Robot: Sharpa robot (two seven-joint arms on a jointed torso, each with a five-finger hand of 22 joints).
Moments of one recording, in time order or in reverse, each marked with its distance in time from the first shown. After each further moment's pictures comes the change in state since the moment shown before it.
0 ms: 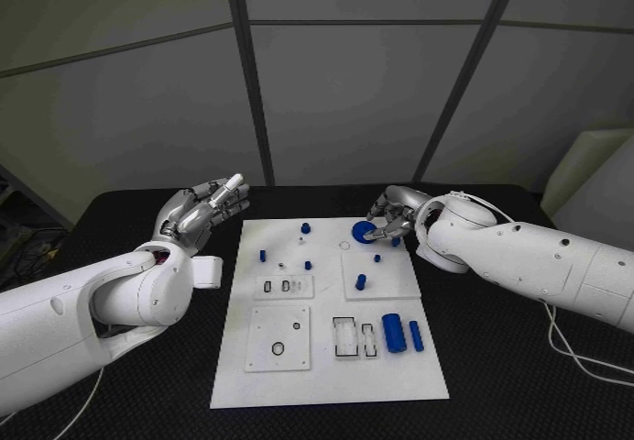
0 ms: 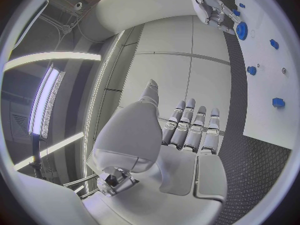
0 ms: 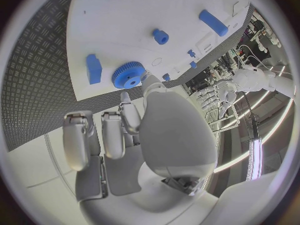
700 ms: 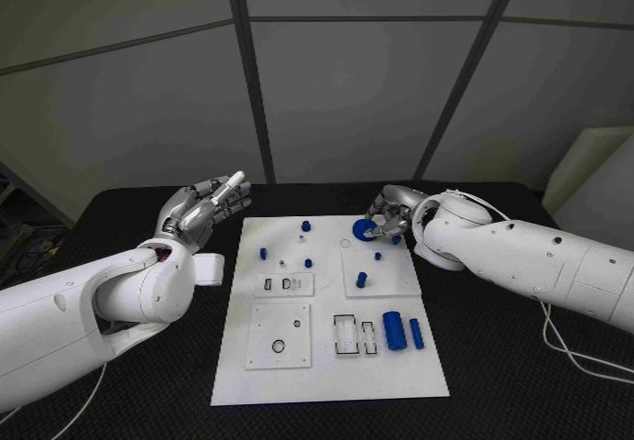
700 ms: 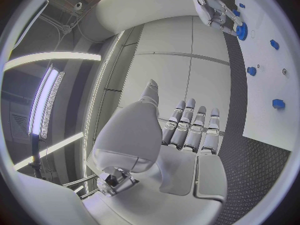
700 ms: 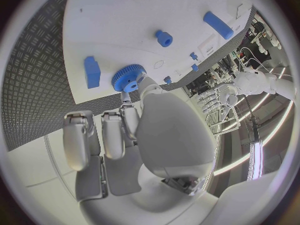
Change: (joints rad) left arm 0.000 0.005 0.000 -0.004 0.000 0.002 -0.001; left_hand 0.000 0.000 0.000 0.000 0.000 0.000 0.000 0.000 0.000 0.000 0.000 0.000 0.000 0.000 0.000 0.000 0.000 0.000 0.000 0.000 0.000 0.000; right arm -0.002 0.028 0.000 -0.031 -0.019 0.016 -0.002; right_hand 0.033 0.041 0.026 -0.032 0.005 0.046 -0.004 0.000 0.012 0.018 -0.004 0.069 0.044 0.000 0.000 0.009 0.000 0.000 0.000 0.000 0.000 0.000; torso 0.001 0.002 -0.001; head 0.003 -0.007
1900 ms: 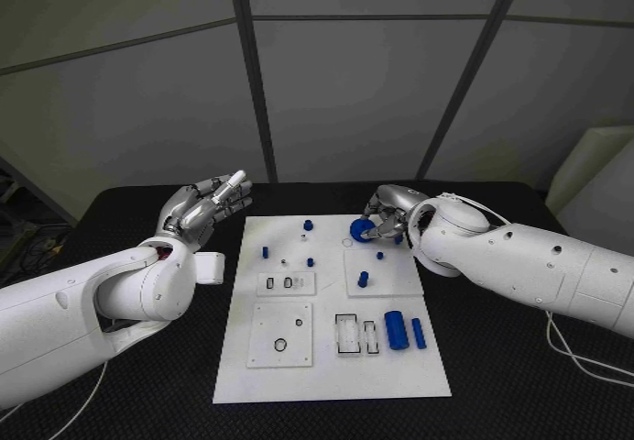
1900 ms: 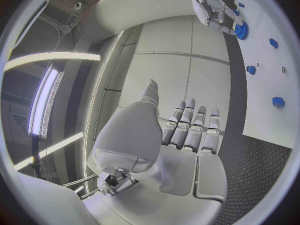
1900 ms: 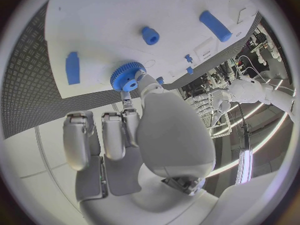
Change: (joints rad) left arm 0.000 -0.005 0.000 0.000 0.000 0.002 -0.003; left_hand 0.000 0.000 0.000 0.000 0.000 0.000 0.000 0.000 0.000 0.000 0.000 0.000 0.000 0.000 0.000 0.000 0.000 0.000 0.000 0.000 0.000 0.000; right arm -0.011 -0.008 0.000 0.068 -0.098 -0.053 -0.007; right_hand 0.011 0.048 0.033 -0.083 0.082 0.096 -0.005 0.021 0.008 0.029 -0.014 0.097 0.000 0.000 -0.008 0.008 0.000 0.000 -0.004 -0.004 0.000 0.000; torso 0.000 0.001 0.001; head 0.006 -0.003
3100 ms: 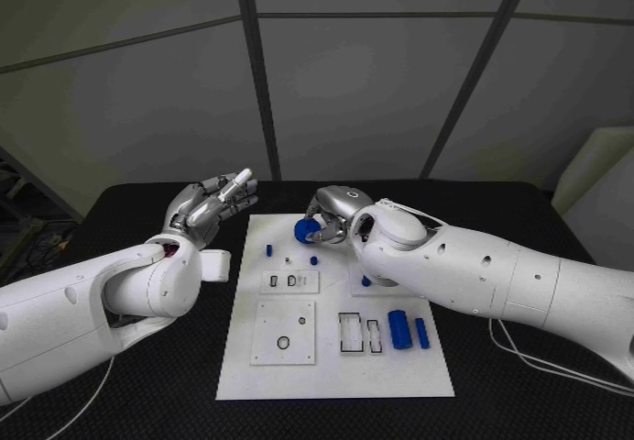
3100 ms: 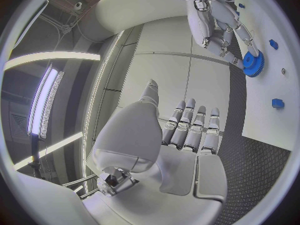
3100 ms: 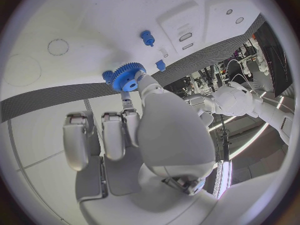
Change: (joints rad) left arm 0.000 0.007 0.000 -0.002 0.000 0.001 -0.002; left_hand 0.000 0.000 -0.003 -0.003 0.000 0.000 0.000 0.000 0.000 0.000 0.000 0.000 0.000 0.003 -0.003 0.000 0.000 0.000 0.007 0.000 0.004 0.001; right arm 0.002 0.227 -0.025 -0.034 -0.136 -0.065 -0.012; right_hand -0.007 0.006 0.000 -0.005 0.013 0.001 0.001 -0.017 0.000 0.000 0.000 0.004 0.000 0.000 0.000 0.000 0.000 0.000 0.004 -0.004 0.000 0.000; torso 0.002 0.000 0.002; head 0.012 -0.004
